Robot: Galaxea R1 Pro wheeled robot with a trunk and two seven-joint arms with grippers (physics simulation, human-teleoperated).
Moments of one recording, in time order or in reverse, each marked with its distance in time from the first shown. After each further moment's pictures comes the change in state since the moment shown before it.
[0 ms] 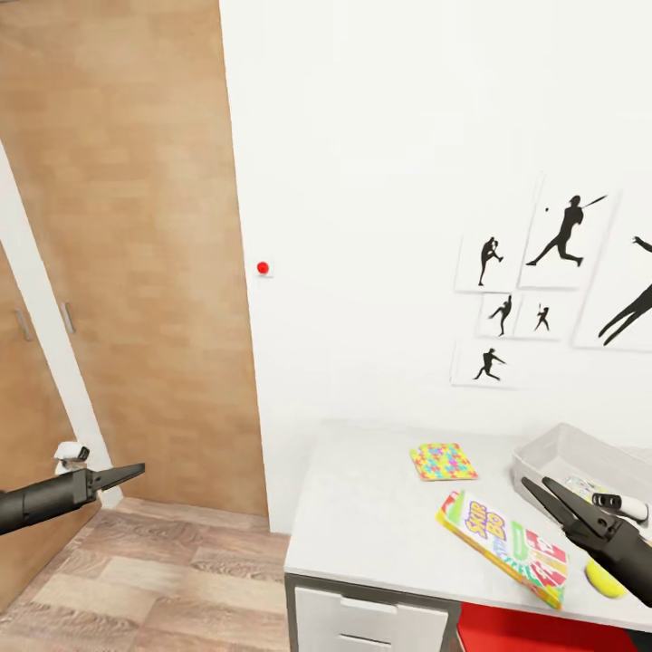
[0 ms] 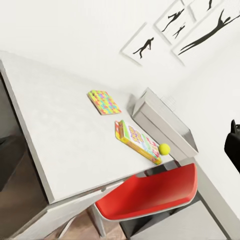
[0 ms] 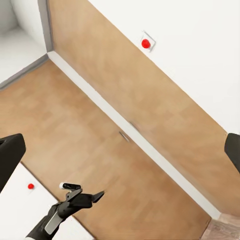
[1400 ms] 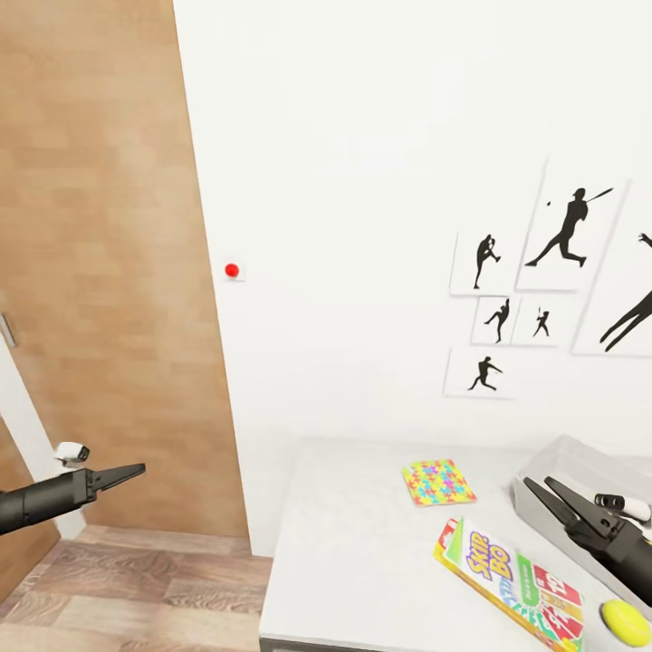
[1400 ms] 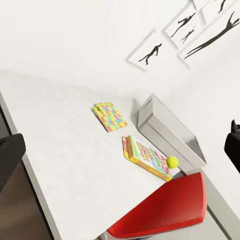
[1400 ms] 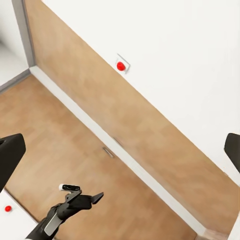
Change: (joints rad) left arm -0.001 0.000 0.000 0.001 0.000 -0.002 0.000; right arm 0.000 0.000 -0.009 0.003 0.000 0.001 0.003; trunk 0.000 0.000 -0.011
